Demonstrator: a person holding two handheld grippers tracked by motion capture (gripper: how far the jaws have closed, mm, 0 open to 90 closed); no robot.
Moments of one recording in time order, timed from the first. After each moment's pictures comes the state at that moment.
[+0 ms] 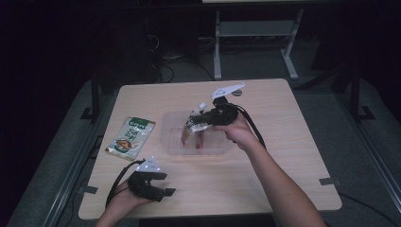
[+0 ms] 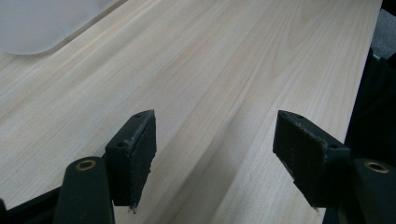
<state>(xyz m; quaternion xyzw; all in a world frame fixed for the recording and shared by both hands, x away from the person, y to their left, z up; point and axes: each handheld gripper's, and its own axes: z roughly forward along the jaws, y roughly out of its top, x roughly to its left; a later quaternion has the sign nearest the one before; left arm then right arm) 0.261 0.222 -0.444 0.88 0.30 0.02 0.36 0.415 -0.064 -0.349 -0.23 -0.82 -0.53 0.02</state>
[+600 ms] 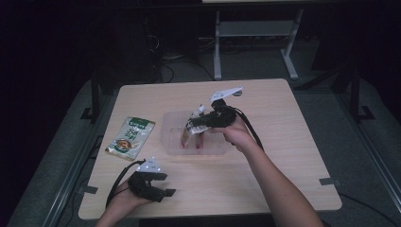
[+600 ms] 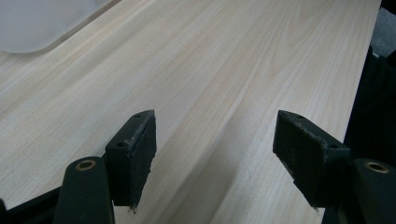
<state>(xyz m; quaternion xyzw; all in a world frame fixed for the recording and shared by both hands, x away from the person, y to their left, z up) 0.261 0.221 -0.445 0.88 0.30 0.01 0.36 0.419 -0.060 -0.363 -0.24 -0.82 -0.52 0.03</state>
